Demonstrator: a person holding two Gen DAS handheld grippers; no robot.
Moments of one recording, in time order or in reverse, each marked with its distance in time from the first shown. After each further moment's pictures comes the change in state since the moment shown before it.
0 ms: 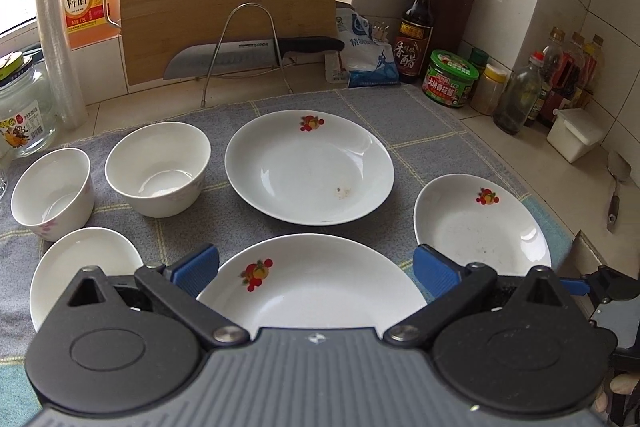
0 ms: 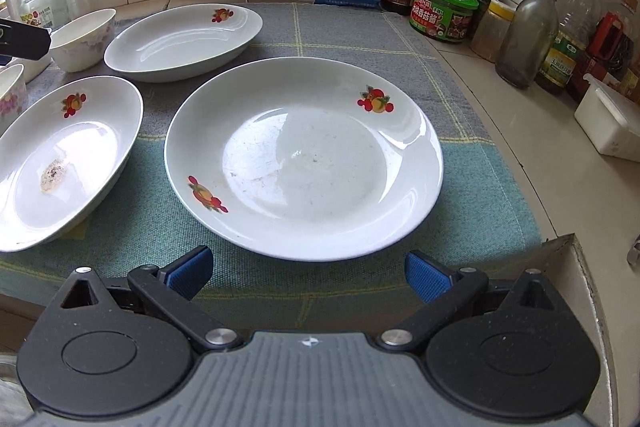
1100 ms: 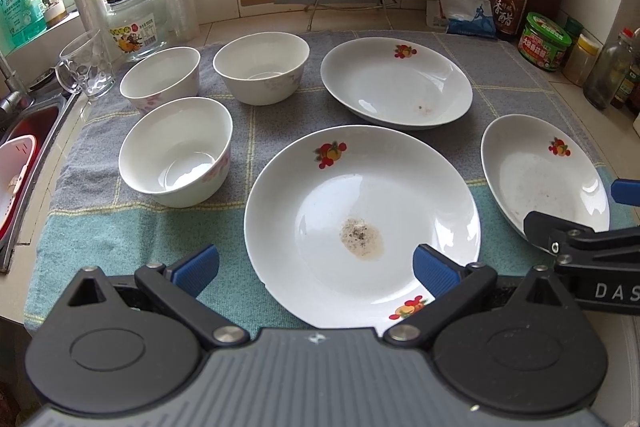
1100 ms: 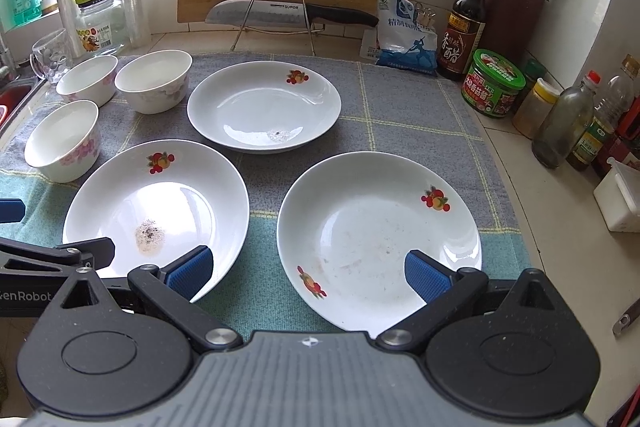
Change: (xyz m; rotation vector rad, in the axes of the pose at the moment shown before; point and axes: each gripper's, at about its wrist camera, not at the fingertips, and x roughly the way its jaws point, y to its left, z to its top) left arm -0.032 -0.024 -0.056 -0.168 0.136 0.315; right arm -0.059 0.057 0.058 -0.093 -0.039 0.060
